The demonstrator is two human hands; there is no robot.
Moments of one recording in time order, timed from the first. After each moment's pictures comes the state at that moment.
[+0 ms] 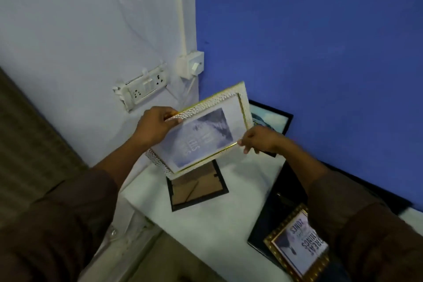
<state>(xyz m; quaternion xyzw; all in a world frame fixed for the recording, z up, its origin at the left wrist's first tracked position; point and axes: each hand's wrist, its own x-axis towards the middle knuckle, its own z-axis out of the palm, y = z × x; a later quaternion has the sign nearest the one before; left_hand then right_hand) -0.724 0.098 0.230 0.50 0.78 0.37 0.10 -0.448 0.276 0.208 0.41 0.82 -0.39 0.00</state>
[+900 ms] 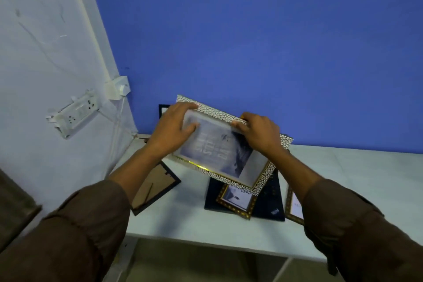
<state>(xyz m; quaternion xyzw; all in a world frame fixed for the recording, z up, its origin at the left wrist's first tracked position) -0.497 0.036 0.299 0.76 0.55 0.36 0.03 -0.235 0.081 0.279 0.58 0.76 -0.02 -0.28</state>
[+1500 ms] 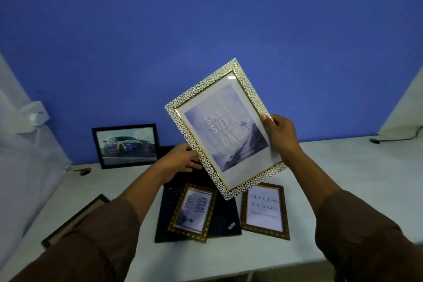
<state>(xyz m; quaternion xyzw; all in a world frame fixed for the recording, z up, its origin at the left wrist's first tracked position) -0.308 0.118 0.250 0.60 0.55 0.24 0.53 -0.016 0.109 0.274 0.68 0.50 -0.20 -0.49</state>
